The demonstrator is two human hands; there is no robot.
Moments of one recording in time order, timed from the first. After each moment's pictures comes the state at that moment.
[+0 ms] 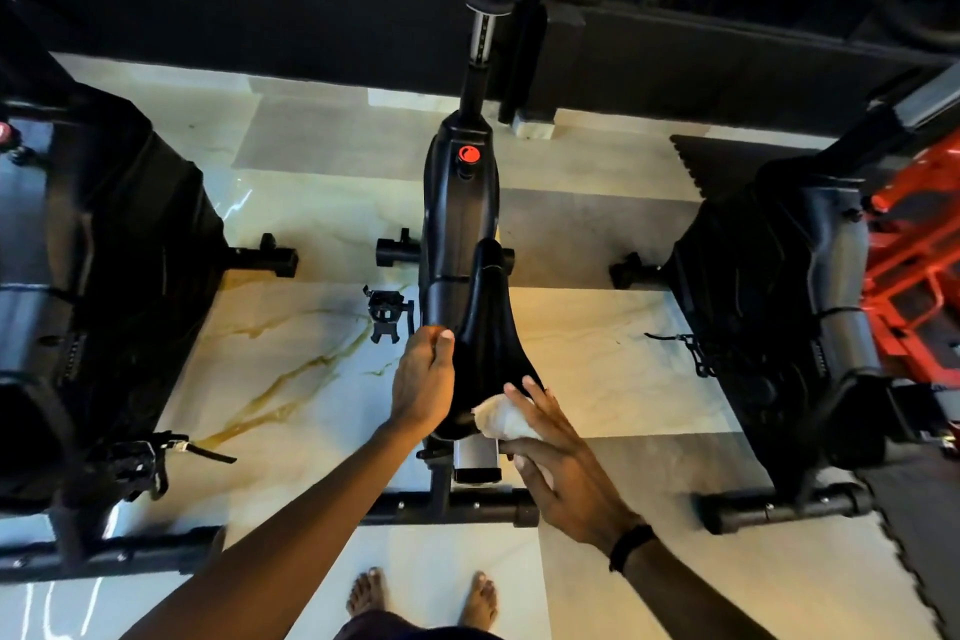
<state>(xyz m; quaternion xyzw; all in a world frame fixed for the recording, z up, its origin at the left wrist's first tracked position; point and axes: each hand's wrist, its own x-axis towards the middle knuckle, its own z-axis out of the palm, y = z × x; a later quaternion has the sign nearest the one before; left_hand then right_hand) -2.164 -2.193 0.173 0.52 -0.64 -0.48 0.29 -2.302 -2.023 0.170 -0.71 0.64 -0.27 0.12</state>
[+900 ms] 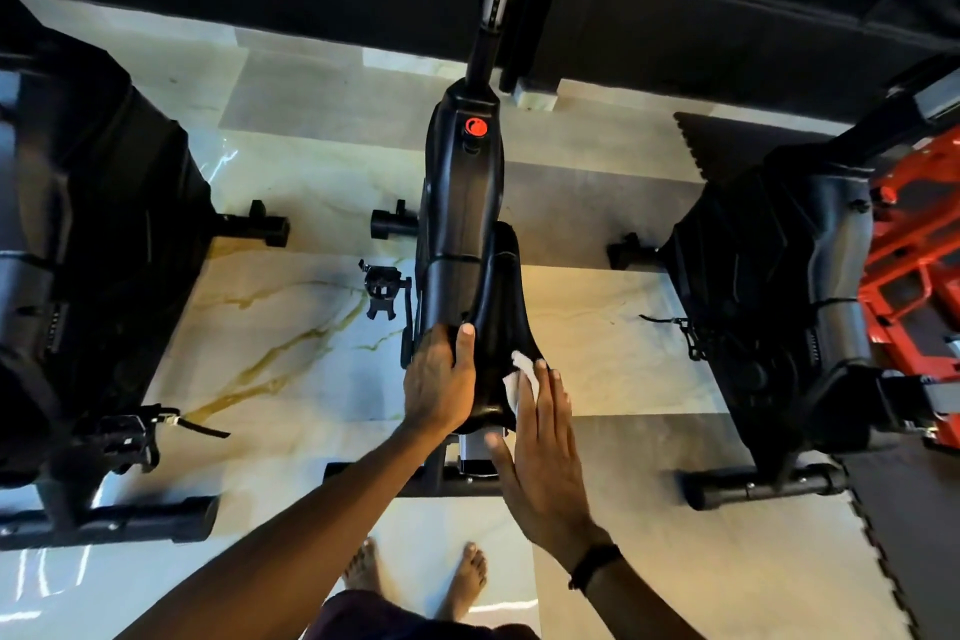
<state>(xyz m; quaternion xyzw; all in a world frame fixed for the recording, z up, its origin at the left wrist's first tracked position) -2.168 -2.183 0.170 0.55 -0.68 -0.42 0.24 -2.250 -2.039 0.155 -0.58 0.79 -0.18 0.09</state>
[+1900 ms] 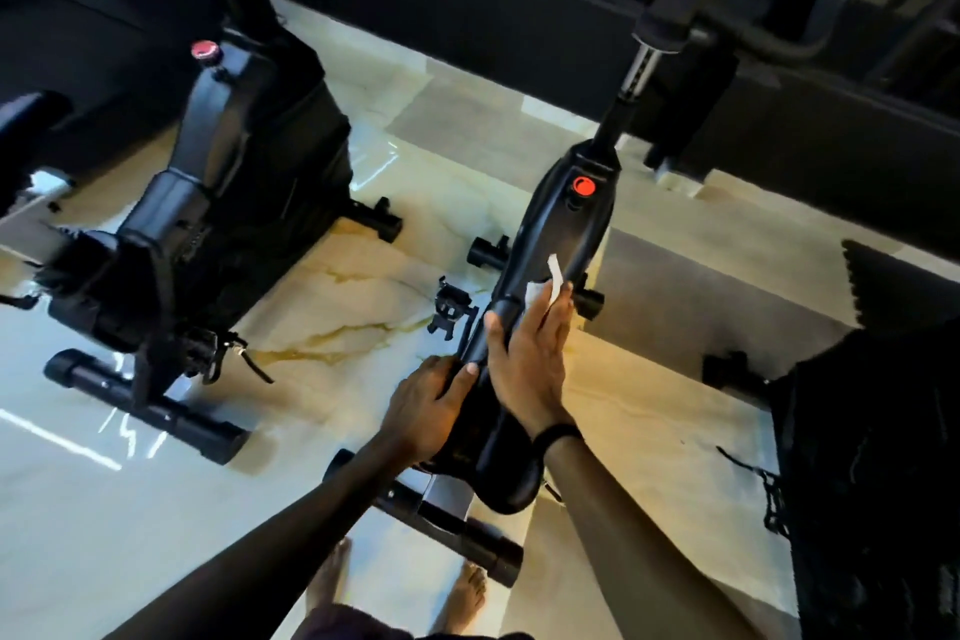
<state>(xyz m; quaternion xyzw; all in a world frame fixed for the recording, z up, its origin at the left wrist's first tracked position) -2.174 -2.185 0.164 0.61 -0.65 -0.39 0.23 -2.310 -2.216 0.188 -0.60 0.74 -0.23 0.19</state>
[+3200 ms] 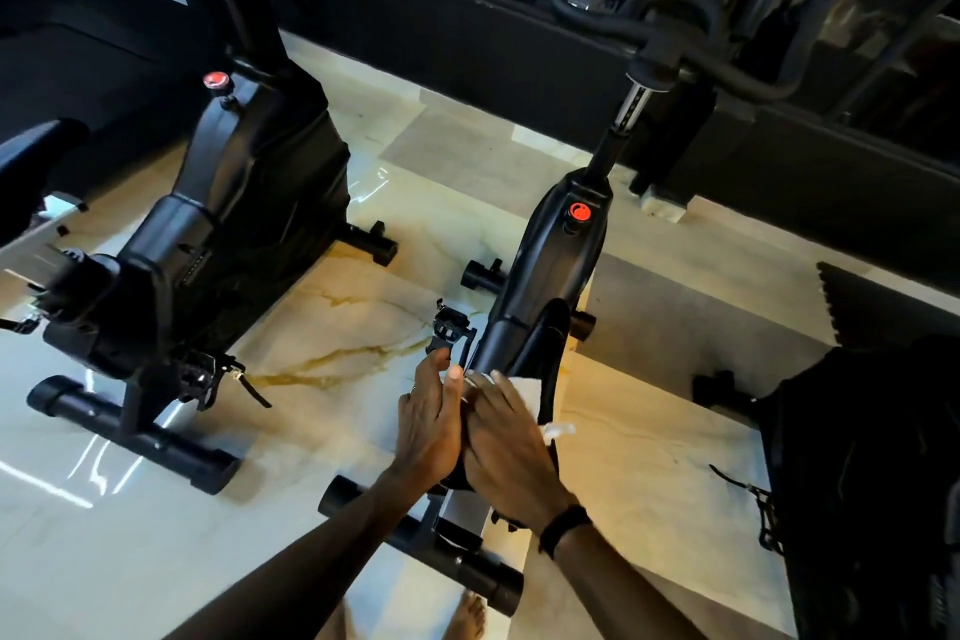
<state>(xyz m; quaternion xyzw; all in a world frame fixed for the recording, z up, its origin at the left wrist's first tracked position) -2.171 -2.171 0.166 0.61 -0.55 -0.41 0.39 -2.288 -2.148 0.184 -0.86 0.51 -0.04 0.03</state>
